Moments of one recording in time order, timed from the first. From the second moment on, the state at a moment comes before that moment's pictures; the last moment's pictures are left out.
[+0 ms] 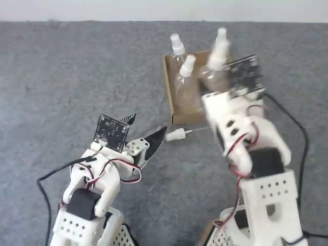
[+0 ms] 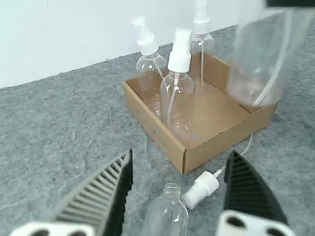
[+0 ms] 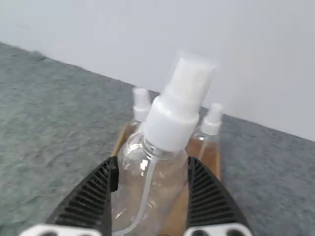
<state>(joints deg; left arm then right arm) 14.2 -85.8 75.0 49.4 0.7 -16.0 -50.8 34.4 46.8 7.5</state>
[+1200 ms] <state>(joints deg) 6.9 -86.3 79.0 42.7 0.8 -4.5 4.7 34.0 -5.3 8.7</state>
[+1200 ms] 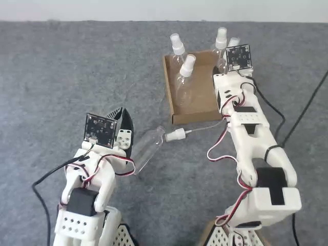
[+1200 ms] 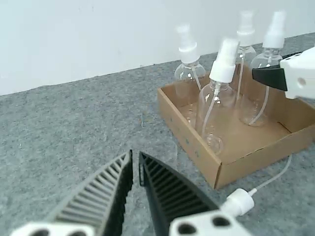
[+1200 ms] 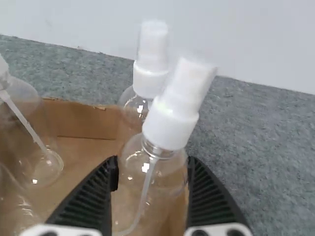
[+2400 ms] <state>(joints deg) 6.9 -86.3 79.0 42.7 0.8 -5.0 5.5 33.9 -5.8 10.1</state>
